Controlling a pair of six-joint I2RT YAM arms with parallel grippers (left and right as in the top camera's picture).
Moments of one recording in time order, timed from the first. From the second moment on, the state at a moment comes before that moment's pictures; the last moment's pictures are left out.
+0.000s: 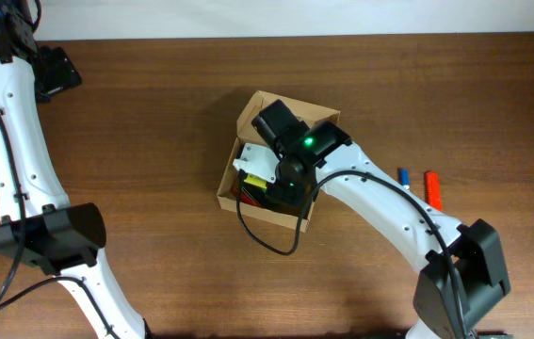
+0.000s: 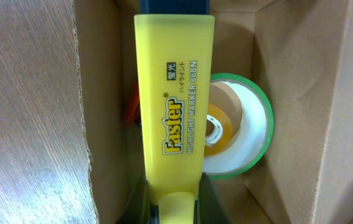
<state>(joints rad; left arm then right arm) 0.24 2.17 2.59 -1.61 -0.29 -0.29 0.65 1.82 1.52 -1.02 -0.07 -0.61</state>
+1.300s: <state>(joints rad) 0.24 2.17 2.59 -1.61 -0.29 -0.29 0.63 1.89 1.59 -0.85 0.14 -0.37</state>
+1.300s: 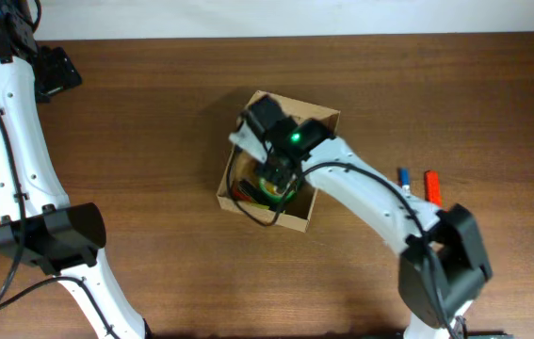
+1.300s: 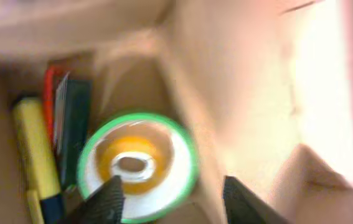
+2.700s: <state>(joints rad) 0.24 2.17 2.59 -1.61 -0.29 -0.29 -0.33 1.75 1.02 -0.88 -0.03 -0.22</state>
